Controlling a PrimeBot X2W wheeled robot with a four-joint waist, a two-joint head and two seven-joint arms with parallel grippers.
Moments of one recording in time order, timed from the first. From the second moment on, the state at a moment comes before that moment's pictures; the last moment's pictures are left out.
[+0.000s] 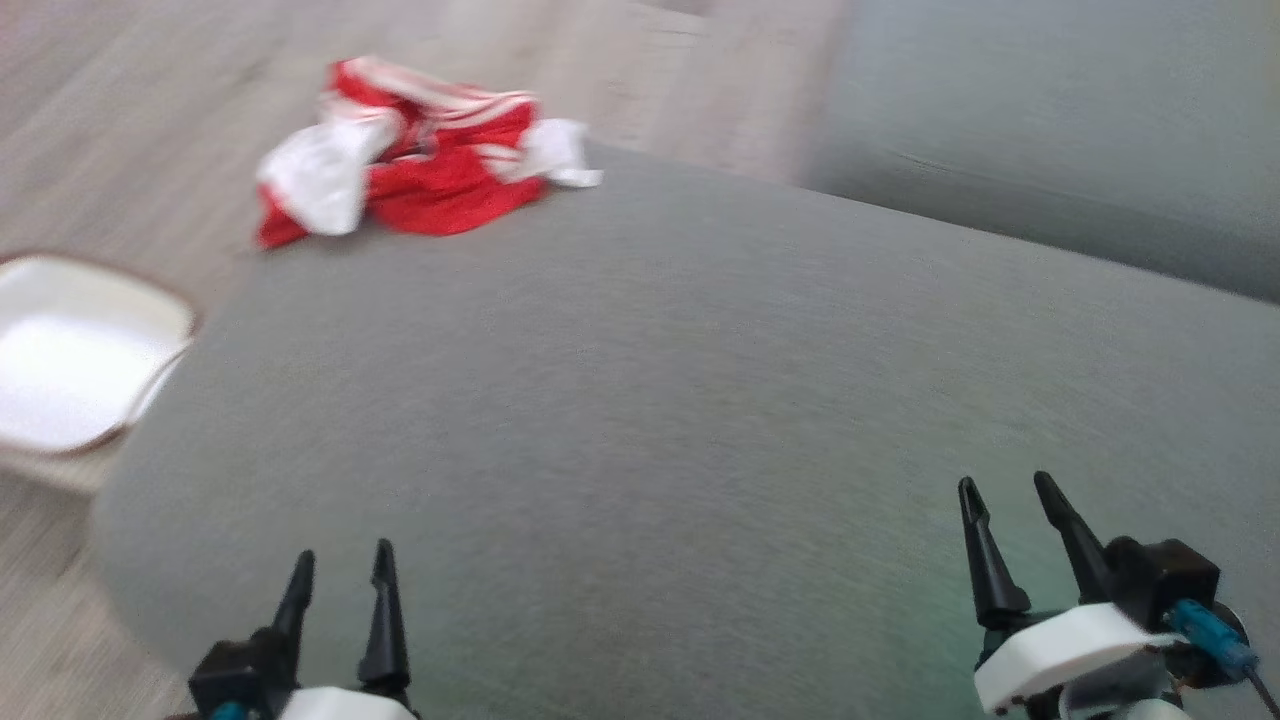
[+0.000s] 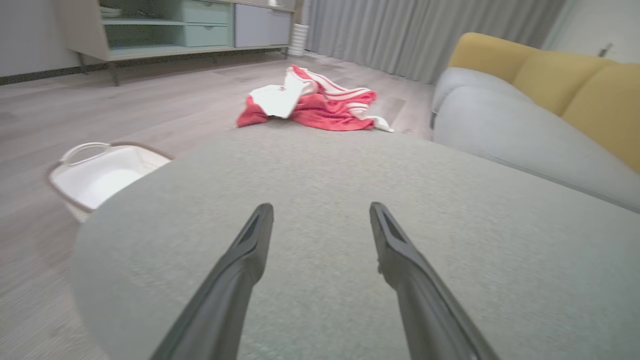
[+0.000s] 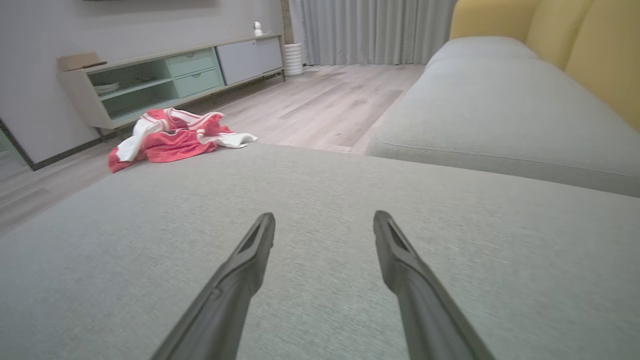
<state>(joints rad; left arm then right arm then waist) 0.06 0.38 -0.55 0.09 -0.69 0.35 -0.21 0.11 -0.04 0.02 0.11 0.15 0.13 -0.03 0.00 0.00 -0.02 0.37</state>
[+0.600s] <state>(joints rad) 0.16 0.39 -0.44 -0.01 -0.70 0.40 -0.24 0.01 -0.04 0.15 0.14 0.13 0.13 -0.02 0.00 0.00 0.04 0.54</state>
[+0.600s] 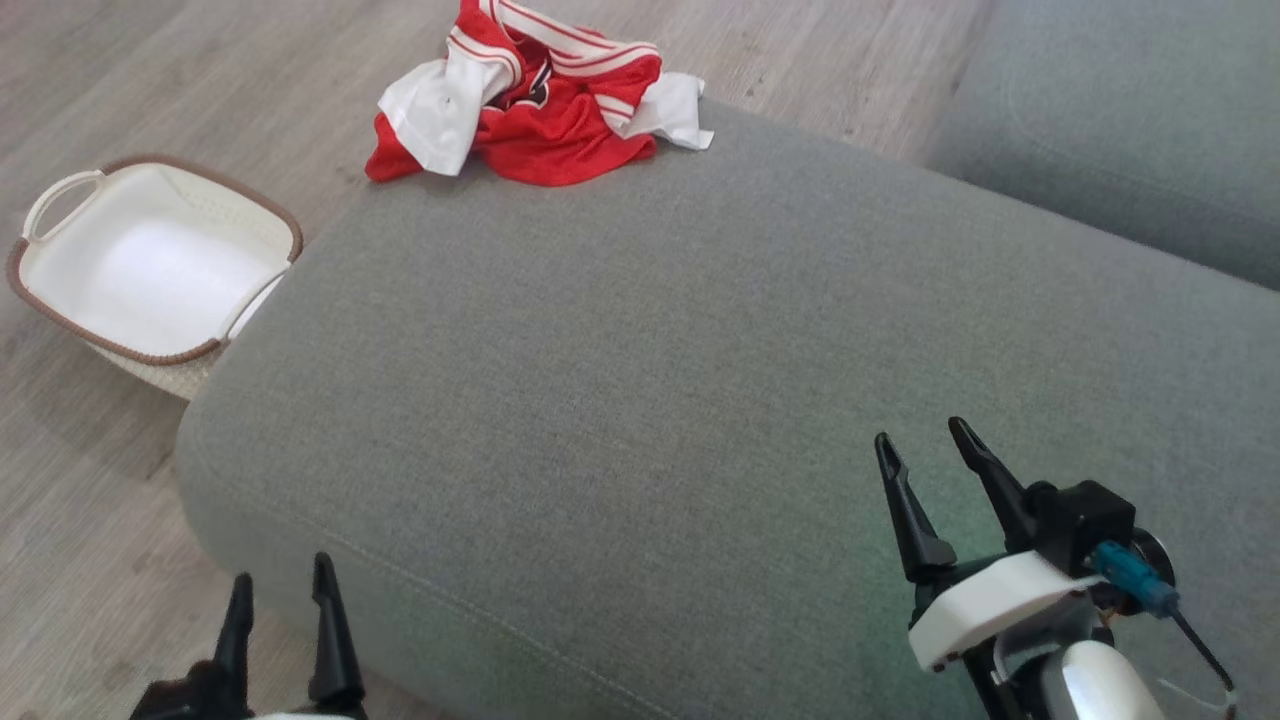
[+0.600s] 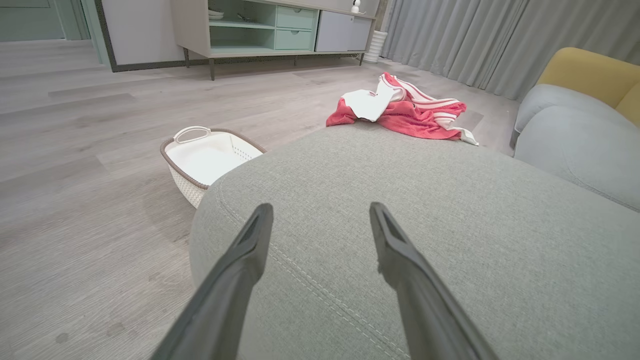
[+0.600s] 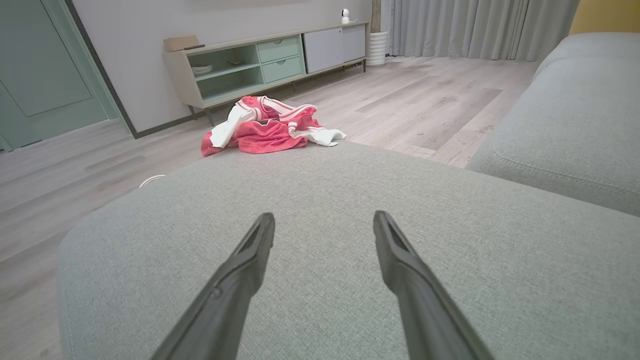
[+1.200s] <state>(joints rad) -0.40 0.68 -0.17 -0.02 -0.72 0.27 -0.09 -0.20 -0.05 0.14 -0.13 -0.08 0.13 0.14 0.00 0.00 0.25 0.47</state>
